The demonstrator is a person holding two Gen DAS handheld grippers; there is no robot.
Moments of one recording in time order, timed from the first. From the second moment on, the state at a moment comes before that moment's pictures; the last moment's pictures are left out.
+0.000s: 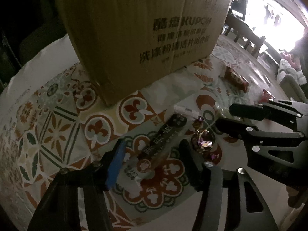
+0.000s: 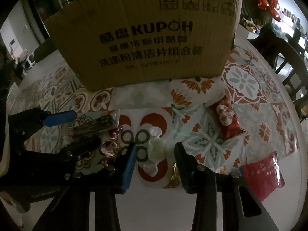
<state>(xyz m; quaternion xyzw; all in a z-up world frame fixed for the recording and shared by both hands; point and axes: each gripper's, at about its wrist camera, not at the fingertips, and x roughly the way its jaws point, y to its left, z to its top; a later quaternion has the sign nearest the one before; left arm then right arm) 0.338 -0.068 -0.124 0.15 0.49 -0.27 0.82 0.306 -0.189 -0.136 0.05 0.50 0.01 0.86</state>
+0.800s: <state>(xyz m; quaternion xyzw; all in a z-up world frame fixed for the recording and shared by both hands) 0.303 -0.056 -0.087 0.12 0.45 -0.26 0.85 0.285 -0.198 -0.108 0.06 0.47 0.04 0.88</state>
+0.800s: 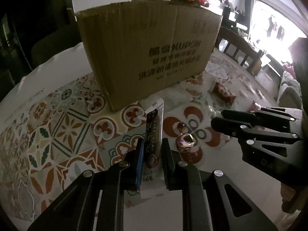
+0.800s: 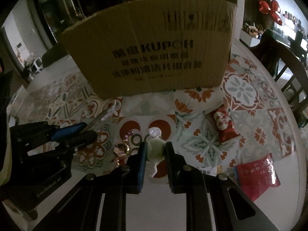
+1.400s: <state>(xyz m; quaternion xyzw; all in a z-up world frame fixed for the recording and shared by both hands) 0.266 -0.050 -0.025 0.08 0.40 -0.23 0.88 0.256 -0.199 -0.048 0.06 0.40 0.06 0.91</state>
